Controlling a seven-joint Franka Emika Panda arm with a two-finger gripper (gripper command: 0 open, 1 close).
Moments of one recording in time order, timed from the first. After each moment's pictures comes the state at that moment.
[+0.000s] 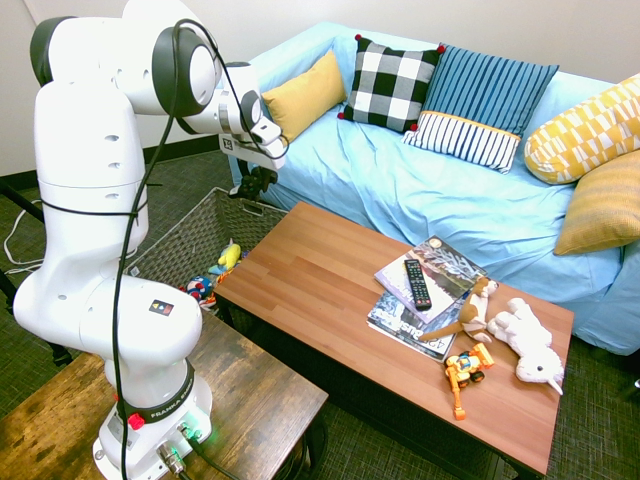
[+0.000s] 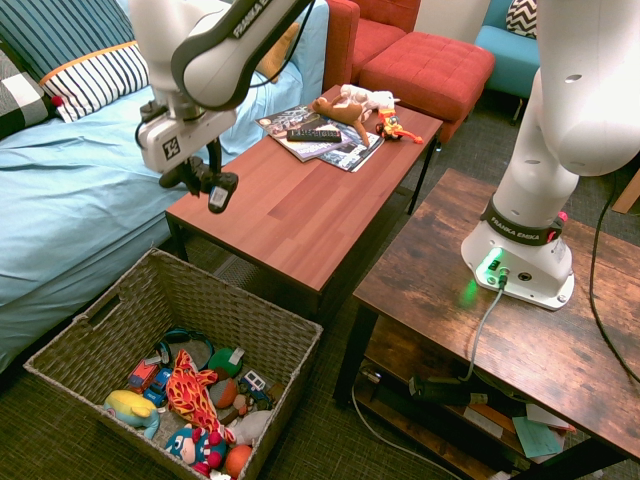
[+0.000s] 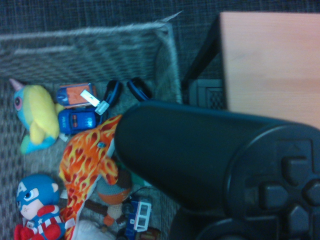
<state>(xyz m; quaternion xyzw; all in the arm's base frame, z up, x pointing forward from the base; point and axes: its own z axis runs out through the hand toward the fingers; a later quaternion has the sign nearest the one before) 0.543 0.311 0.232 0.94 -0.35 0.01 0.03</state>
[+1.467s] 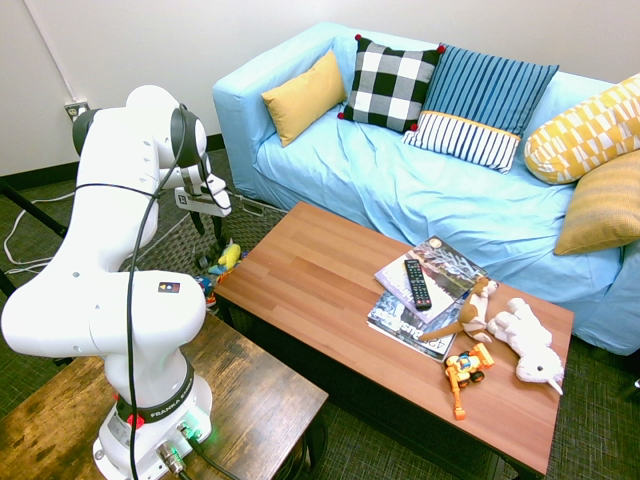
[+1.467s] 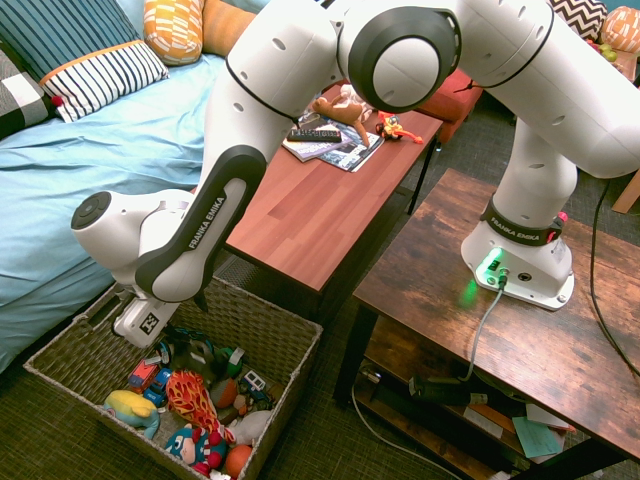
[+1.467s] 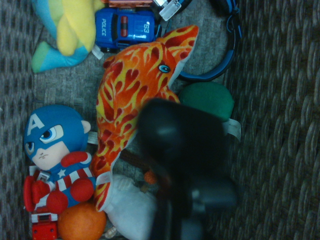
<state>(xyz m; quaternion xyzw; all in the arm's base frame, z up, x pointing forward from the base) 0.495 0.455 0.039 0.94 -0.31 -0.03 0.11</state>
